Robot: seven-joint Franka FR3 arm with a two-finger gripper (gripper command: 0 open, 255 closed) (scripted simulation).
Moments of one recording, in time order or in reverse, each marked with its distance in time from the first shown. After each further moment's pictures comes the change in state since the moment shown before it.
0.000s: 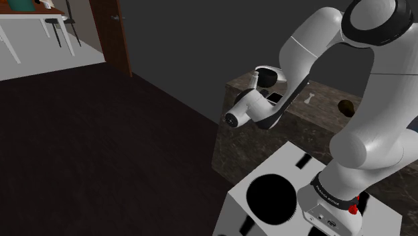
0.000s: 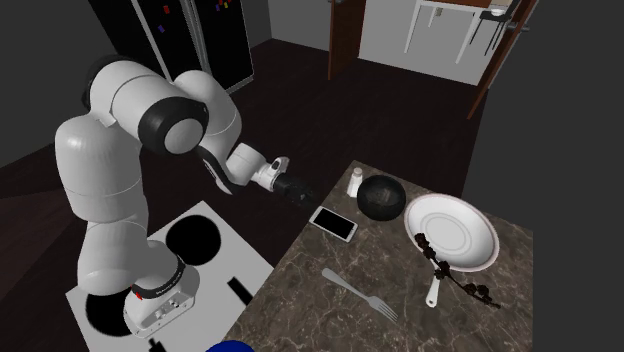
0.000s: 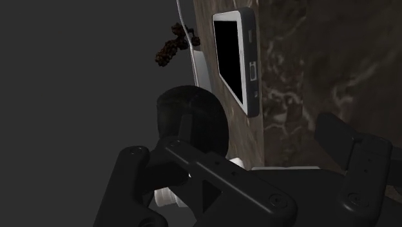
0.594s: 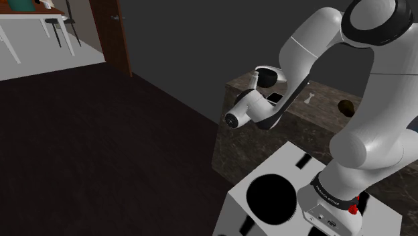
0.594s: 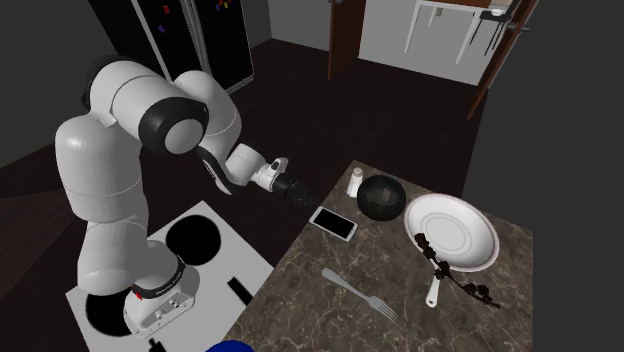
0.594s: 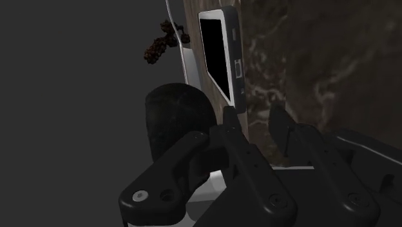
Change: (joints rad) arm 0.000 0.001 0.002 -0.004 -0.001 0.035 -0.001
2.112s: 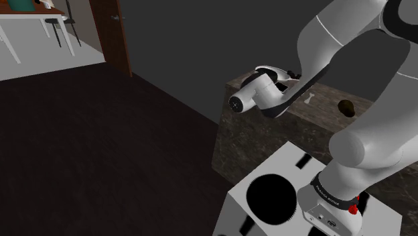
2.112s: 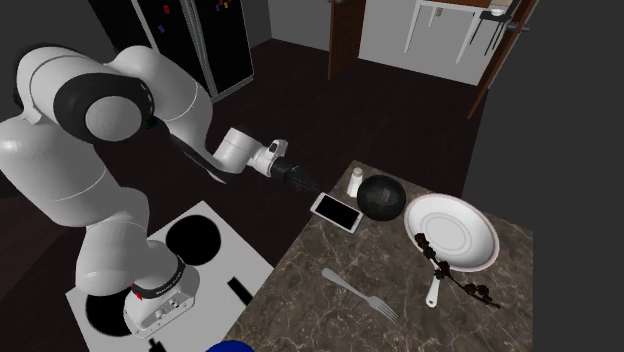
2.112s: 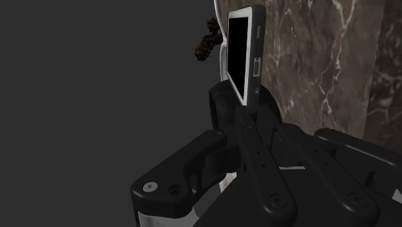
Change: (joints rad) arm -0.037 -0.269 0.031 -0.052 0.085 0.099 -0.155
